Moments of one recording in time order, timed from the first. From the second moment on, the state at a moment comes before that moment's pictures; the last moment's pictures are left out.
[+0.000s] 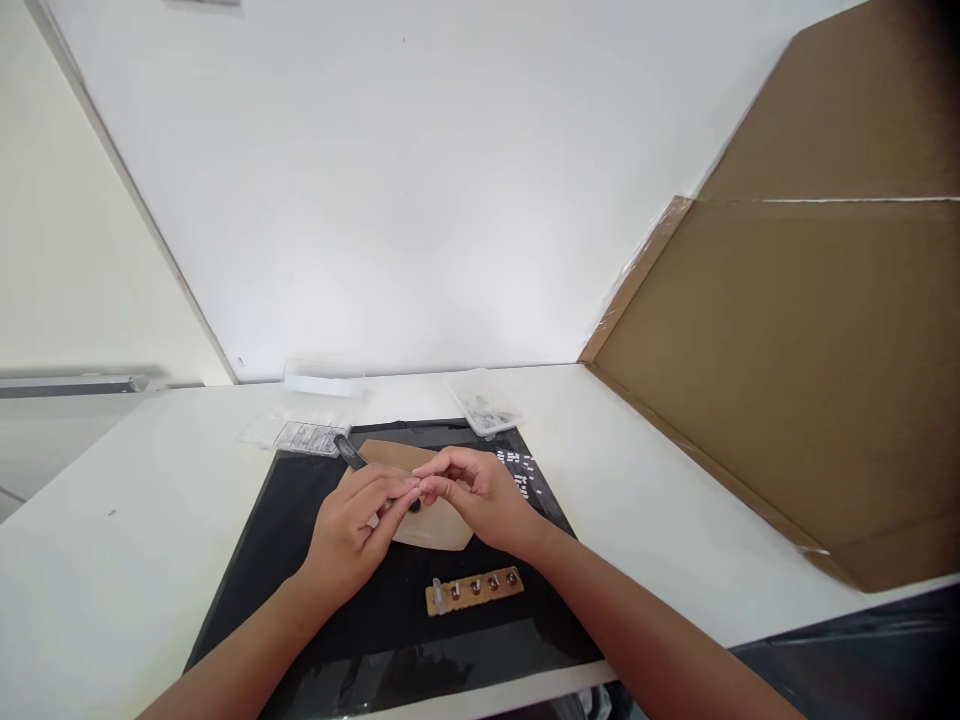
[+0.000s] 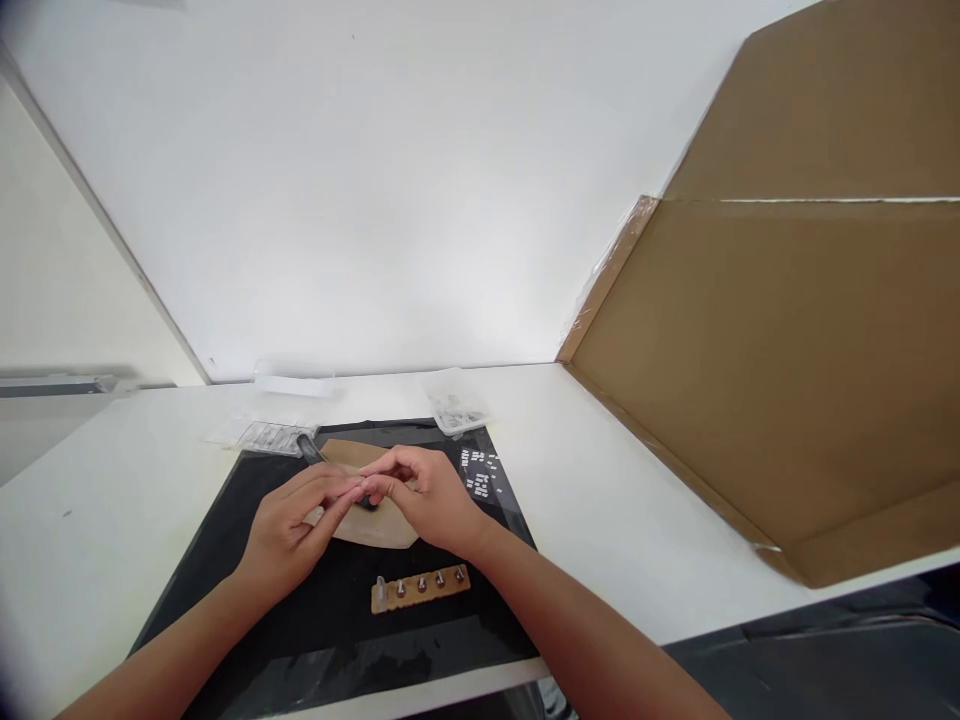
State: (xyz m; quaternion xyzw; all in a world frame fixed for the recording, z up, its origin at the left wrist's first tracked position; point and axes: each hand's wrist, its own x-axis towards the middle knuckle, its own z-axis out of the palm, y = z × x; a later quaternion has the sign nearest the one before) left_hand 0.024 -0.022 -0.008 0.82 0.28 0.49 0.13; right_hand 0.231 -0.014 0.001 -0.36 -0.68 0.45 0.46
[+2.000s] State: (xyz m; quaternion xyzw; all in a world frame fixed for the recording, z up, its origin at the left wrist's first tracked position) left_hand -0.004 0.008 -0.011 0.89 0.38 0.25 -0.02; right_hand 0.244 0.013 -0.023 -0.43 -0.80 0.16 0.38
